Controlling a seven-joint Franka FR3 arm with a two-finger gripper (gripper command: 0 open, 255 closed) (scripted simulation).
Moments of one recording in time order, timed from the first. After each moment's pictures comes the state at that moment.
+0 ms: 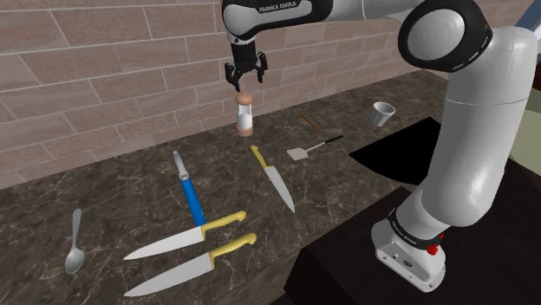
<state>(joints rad) 0.06 0.42 0.25 -1.43 -0.25 1.77 0.46</state>
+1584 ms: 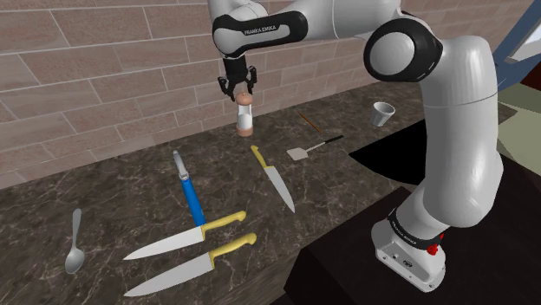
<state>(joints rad) 0.09 0.62 0.23 -1.27 -0.29 1.79 0.49</state>
